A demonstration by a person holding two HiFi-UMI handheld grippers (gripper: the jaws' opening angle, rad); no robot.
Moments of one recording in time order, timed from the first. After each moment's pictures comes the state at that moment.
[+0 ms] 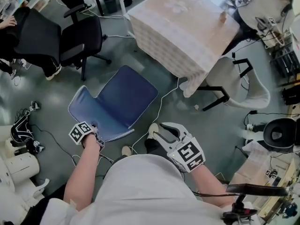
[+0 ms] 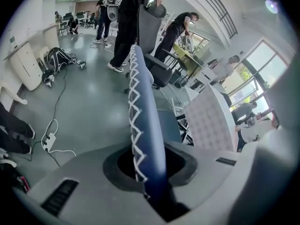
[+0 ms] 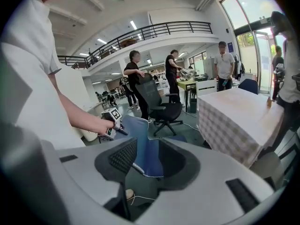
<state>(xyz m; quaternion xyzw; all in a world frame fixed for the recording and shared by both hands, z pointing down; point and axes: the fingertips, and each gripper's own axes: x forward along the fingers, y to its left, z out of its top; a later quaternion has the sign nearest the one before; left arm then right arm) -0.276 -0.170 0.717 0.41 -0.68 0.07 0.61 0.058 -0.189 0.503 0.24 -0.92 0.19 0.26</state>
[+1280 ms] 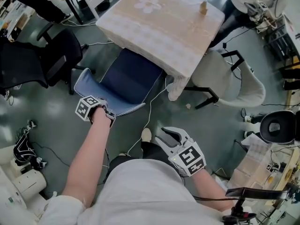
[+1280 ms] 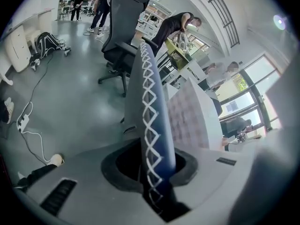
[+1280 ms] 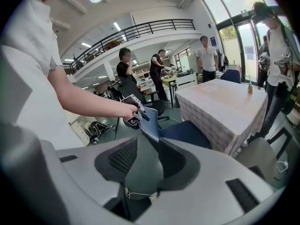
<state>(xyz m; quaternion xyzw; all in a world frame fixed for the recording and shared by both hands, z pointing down) -0.096 -0.421 0.704 0.42 -0.65 0.01 0.64 0.171 -0.262 0.526 0.30 -0.89 0.24 0.25</state>
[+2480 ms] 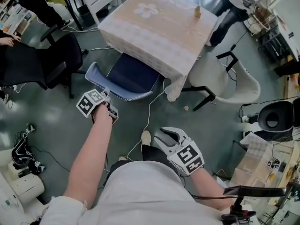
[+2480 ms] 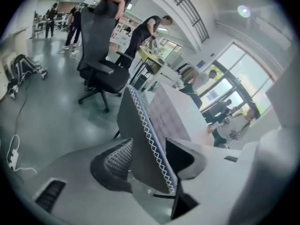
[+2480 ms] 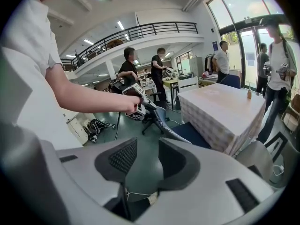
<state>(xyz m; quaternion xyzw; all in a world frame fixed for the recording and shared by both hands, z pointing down) -0.077 -0.439 0.633 0.54 -0.64 0.02 0.54 0.158 -0.228 0.519 0.31 -0.89 0.22 0.26</state>
